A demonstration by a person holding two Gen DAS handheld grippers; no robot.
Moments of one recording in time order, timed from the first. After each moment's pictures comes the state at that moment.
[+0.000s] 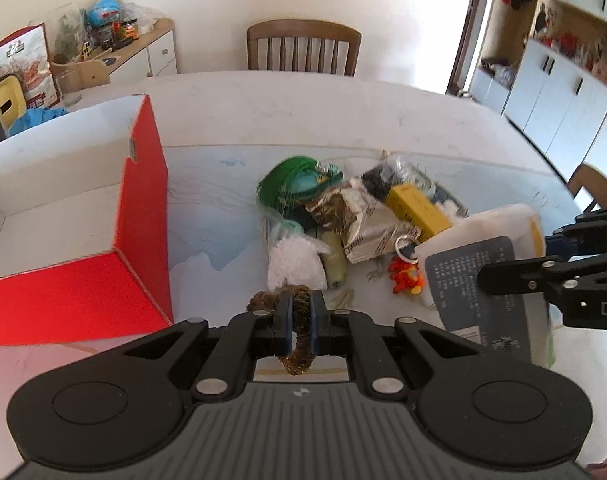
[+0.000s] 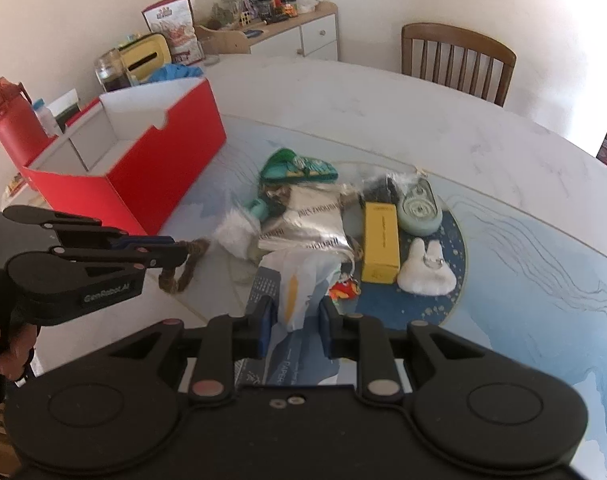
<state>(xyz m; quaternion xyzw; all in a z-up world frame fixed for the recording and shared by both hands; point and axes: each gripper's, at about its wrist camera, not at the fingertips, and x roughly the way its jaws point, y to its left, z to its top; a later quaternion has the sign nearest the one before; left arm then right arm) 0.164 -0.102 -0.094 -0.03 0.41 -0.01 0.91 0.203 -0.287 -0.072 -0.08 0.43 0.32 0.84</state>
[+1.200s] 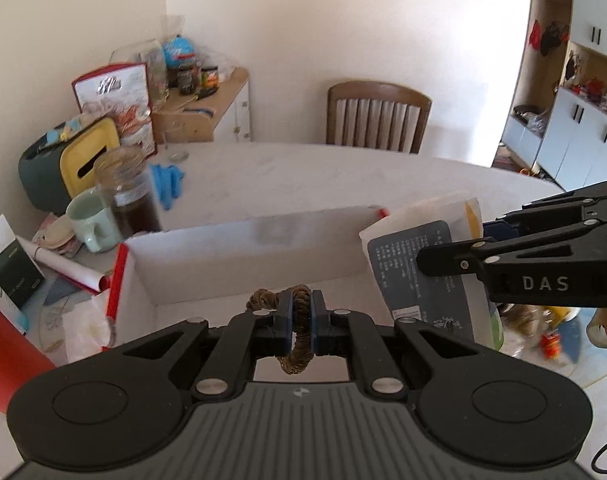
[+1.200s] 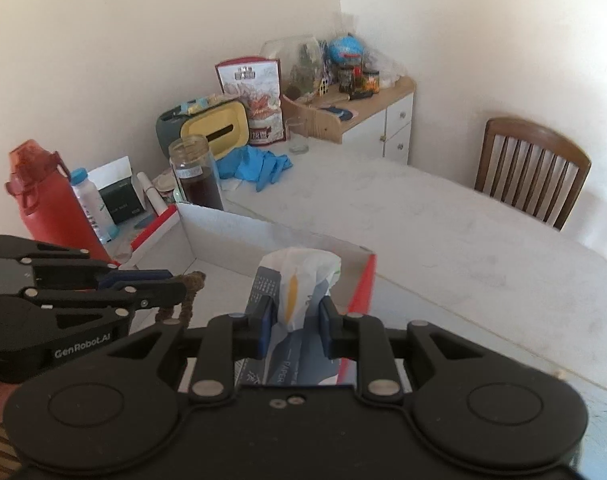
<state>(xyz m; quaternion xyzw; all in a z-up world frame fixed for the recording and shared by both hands) 0.186 0.128 -0.028 -0.02 0.36 0.04 0.93 0.247 -0.041 -0.012 -0.09 0.37 0.37 0.85</state>
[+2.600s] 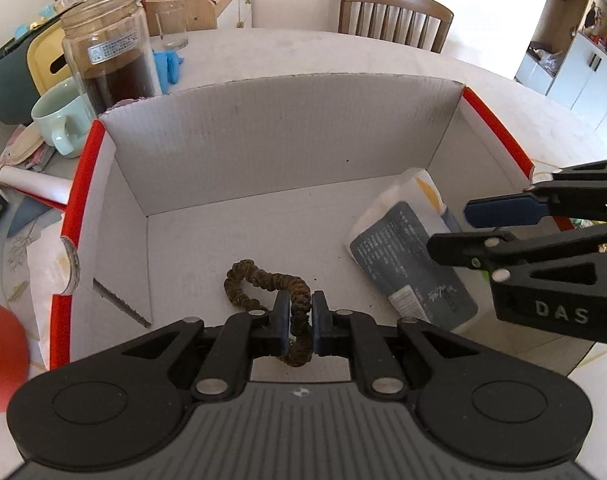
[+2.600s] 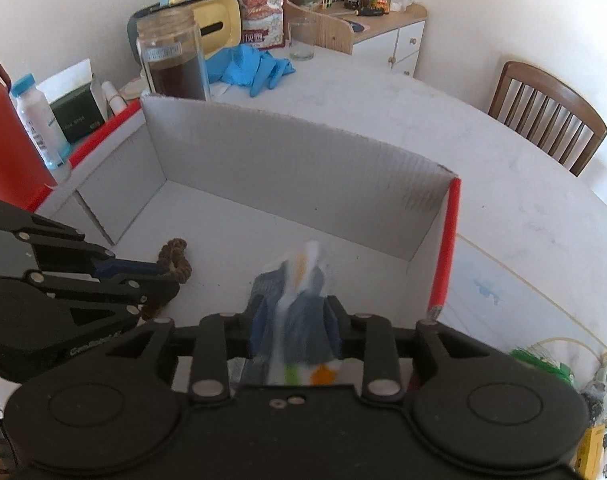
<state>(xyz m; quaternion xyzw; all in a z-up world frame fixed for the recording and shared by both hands) 0.217 0.175 -0.115 -0.04 0.48 0.02 0.87 0.258 0.034 -0.092 -0.16 0.44 0.33 0.82</state>
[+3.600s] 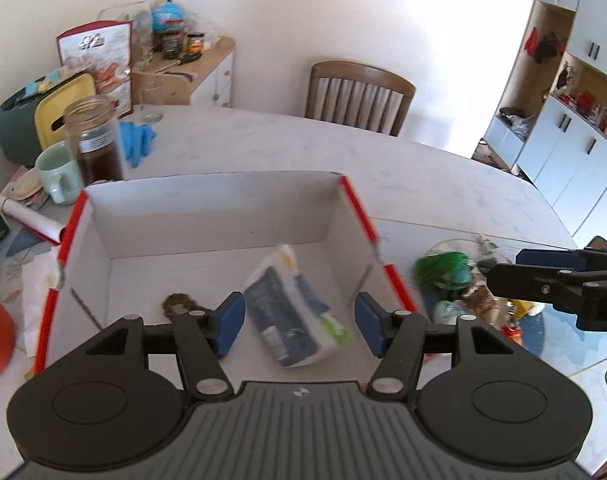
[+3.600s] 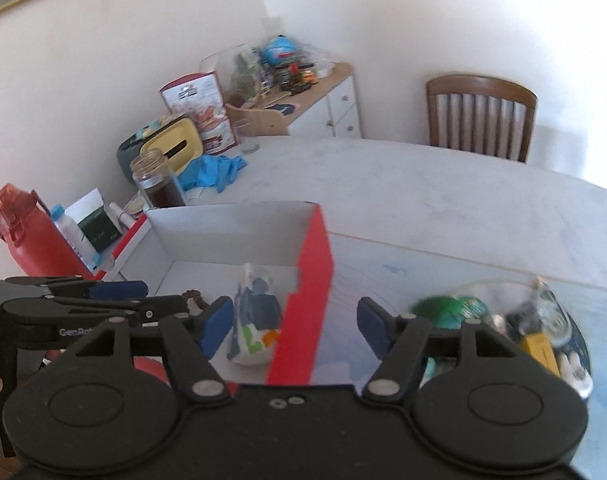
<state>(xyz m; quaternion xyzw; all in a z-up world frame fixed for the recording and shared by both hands) 0.174 0.096 -0.034 -0.08 0.38 0.01 0.92 0.212 -0.130 -0.018 0.01 0.38 0.30 0.88</state>
